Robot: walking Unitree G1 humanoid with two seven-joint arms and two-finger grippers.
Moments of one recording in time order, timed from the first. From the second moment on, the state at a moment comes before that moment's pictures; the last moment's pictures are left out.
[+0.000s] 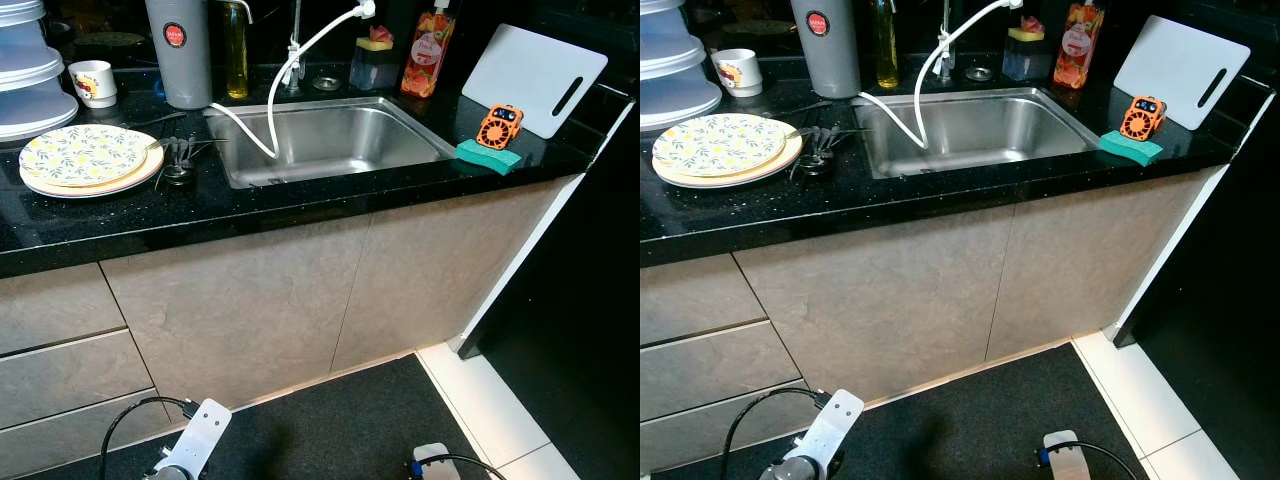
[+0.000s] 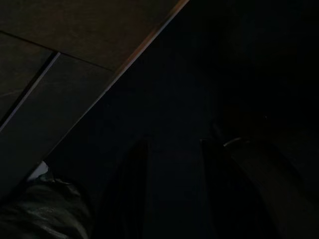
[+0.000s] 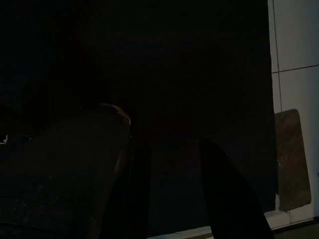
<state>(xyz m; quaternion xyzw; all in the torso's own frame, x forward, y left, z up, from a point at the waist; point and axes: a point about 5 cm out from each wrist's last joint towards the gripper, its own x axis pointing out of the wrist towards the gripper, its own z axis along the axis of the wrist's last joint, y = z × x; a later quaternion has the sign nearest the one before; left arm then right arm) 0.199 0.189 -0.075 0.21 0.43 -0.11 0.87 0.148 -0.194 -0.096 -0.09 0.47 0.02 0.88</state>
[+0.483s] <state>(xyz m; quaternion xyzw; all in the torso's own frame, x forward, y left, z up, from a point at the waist) 0.199 0.189 -0.075 0.21 0.43 -0.11 0.87 0.146 -0.198 -0.096 -0.09 0.47 0.02 0.88</state>
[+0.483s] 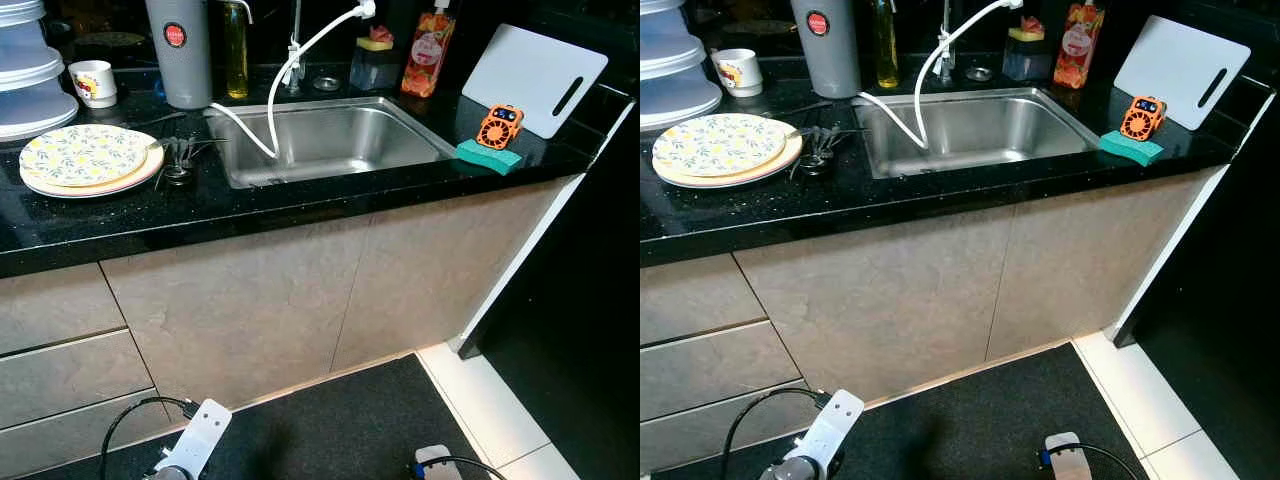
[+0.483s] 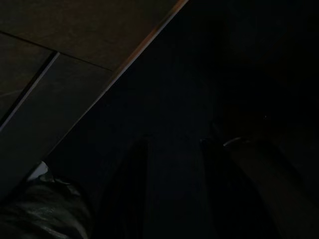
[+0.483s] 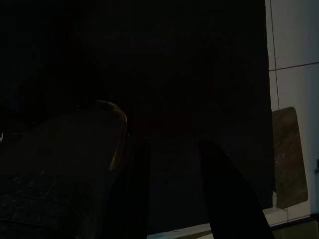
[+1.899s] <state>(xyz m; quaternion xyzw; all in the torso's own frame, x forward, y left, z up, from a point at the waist) 0.200 0.189 -0.075 0.21 0.43 -0.11 0.87 0.147 -0.201 -0.095 -0.09 0.47 0.02 0.88</state>
